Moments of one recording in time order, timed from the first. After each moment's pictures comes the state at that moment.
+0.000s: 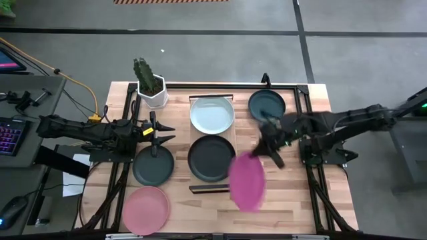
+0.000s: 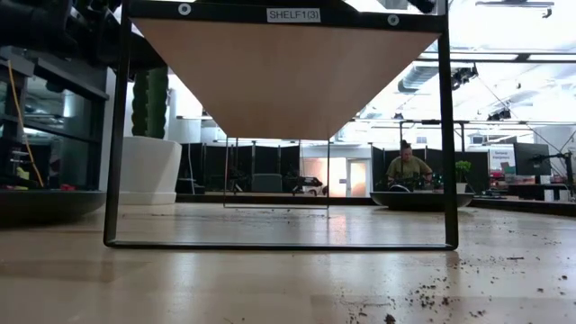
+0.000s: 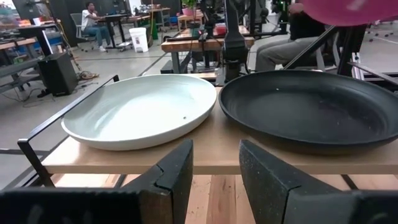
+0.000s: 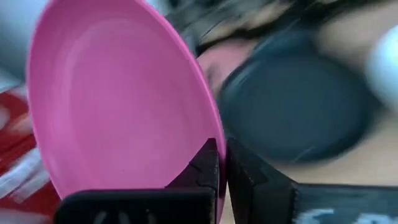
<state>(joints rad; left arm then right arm) -0.10 0.46 0.24 0.10 -0.25 0.06 0.15 1.06 1.02 -0.37 -0.22 0.38</state>
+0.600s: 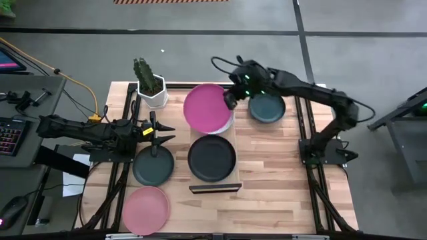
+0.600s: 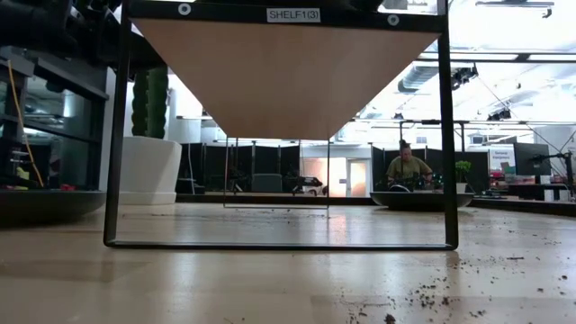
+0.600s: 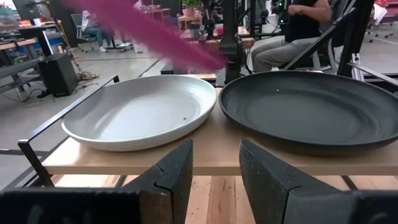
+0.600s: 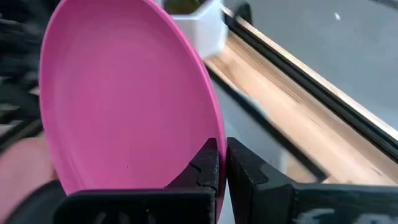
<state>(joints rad) -0.10 0.46 0.24 0.10 -0.25 0.06 -0.35 1.60 1.63 -0.72 -0.05 0.36</state>
